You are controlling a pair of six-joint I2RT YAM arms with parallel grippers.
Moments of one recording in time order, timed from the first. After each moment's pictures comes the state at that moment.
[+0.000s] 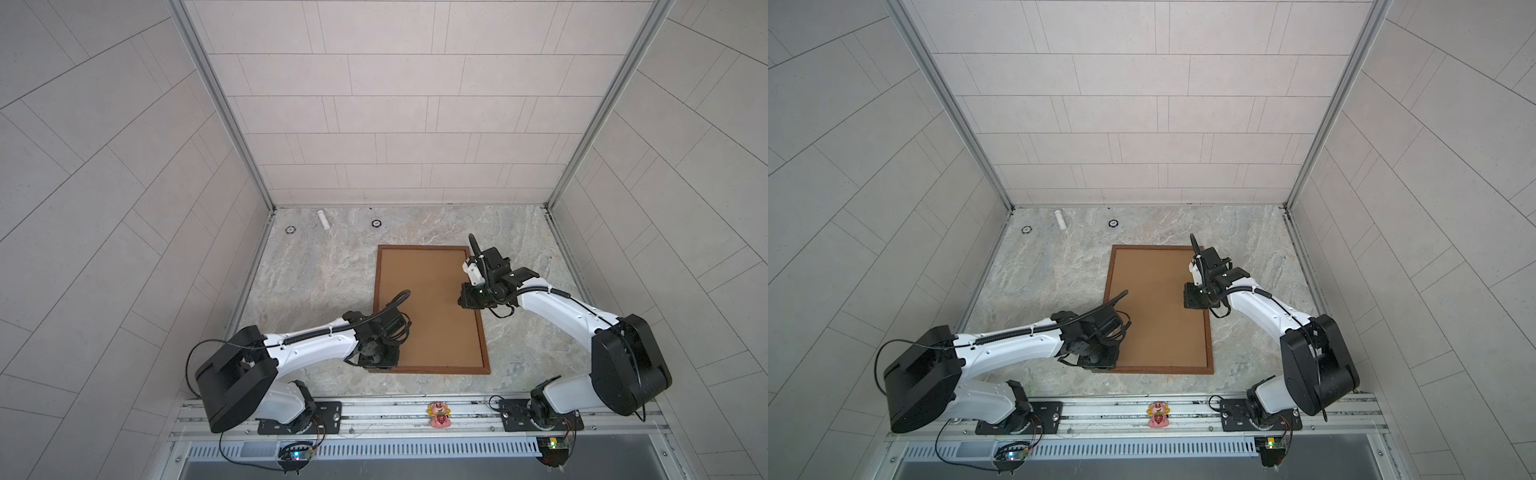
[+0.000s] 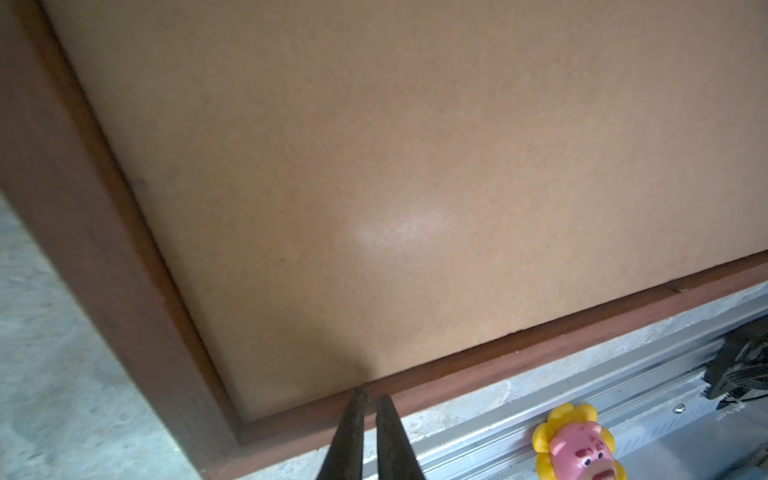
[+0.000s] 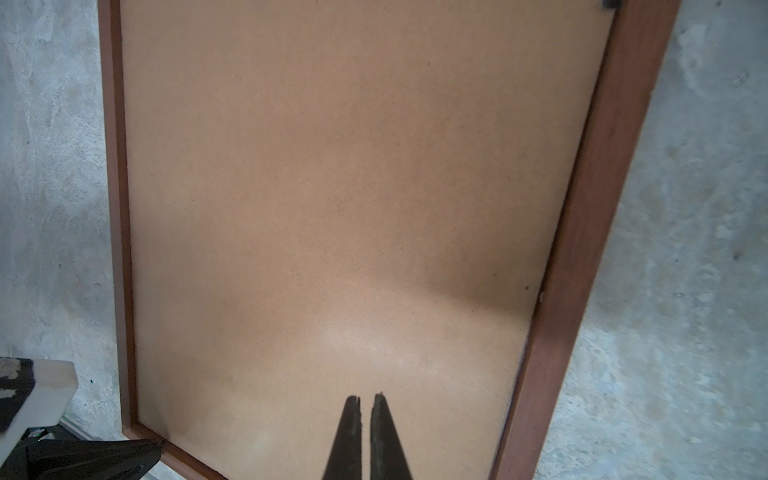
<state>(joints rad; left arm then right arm) -0.93 1.38 0.70 -0.65 0.20 -0.85 0.38 1.43 0.92 -0.61 -0.24 0.41</state>
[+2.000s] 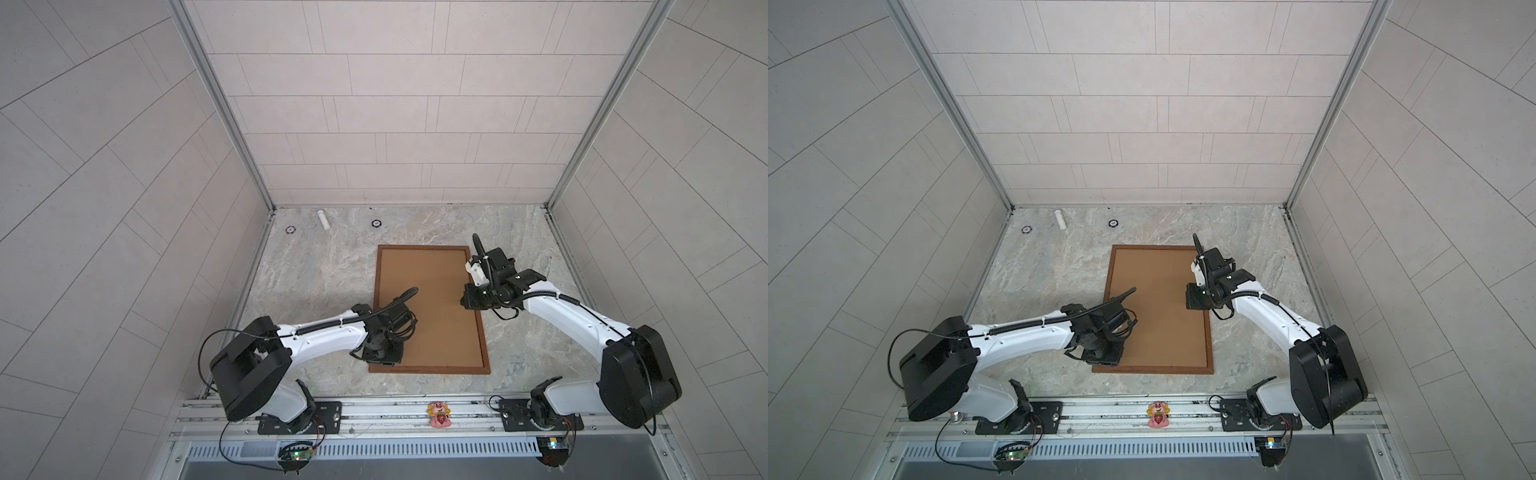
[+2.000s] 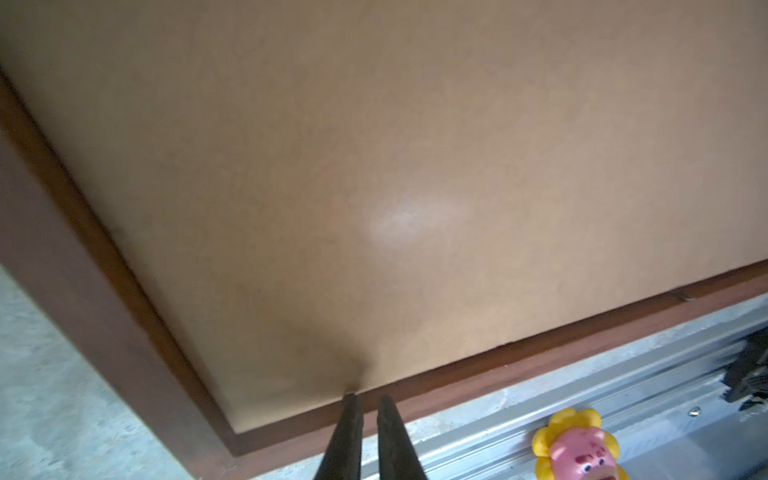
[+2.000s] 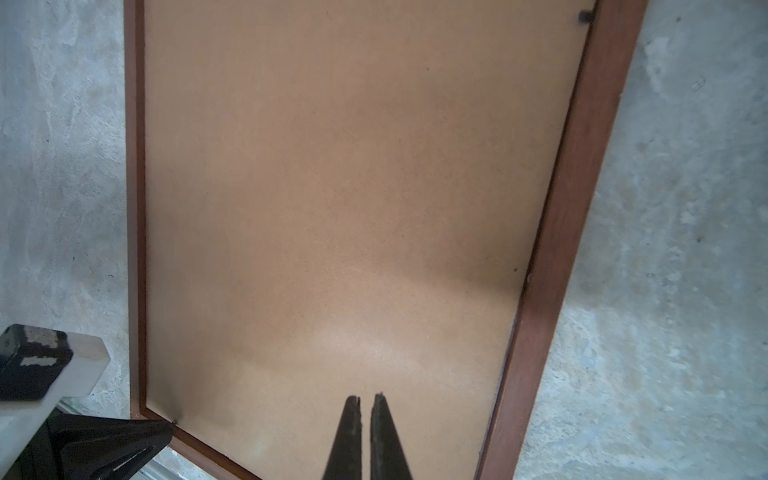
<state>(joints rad) -0.93 1.47 0.78 -0.71 0.22 -0.78 0.38 1.37 0.90 -0.64 -0.24 0.40</state>
